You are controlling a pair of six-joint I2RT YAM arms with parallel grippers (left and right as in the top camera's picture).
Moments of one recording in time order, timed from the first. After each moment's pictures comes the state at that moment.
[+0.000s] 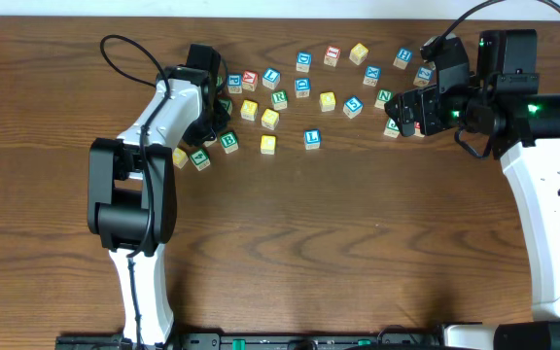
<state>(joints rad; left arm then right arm) -0.16 2.19 1.65 -0.87 -0.08 -0.80 0.05 1.52 1.53 -0.93 -0.33 -0.16</state>
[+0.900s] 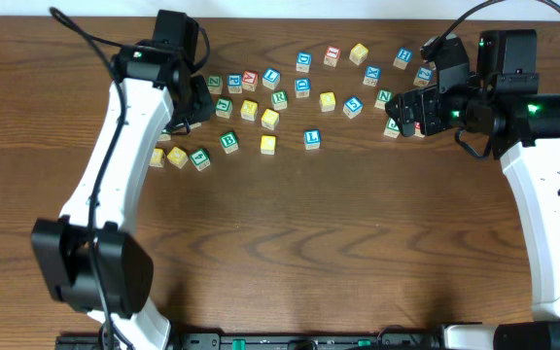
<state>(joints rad) -0.17 1.82 1.74 -1.20 -0.08 -0.51 0.05 1.52 1.53 -0.93 -0.32 -0.16</state>
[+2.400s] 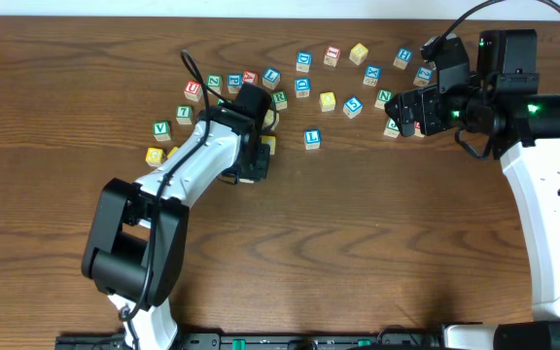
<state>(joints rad) -0.40 1.92 1.33 -0.83 0.01 -0.26 0.05 1.52 1.53 -0.93 -0.32 -0.16</state>
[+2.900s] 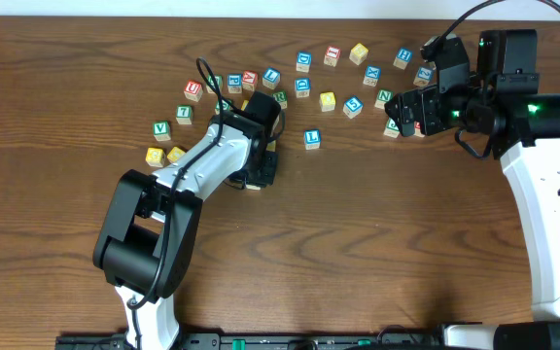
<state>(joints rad) -0.44 1.97 1.32 -0.80 0.02 -0.26 0.05 1.52 1.53 -0.93 -0.32 -0.16</state>
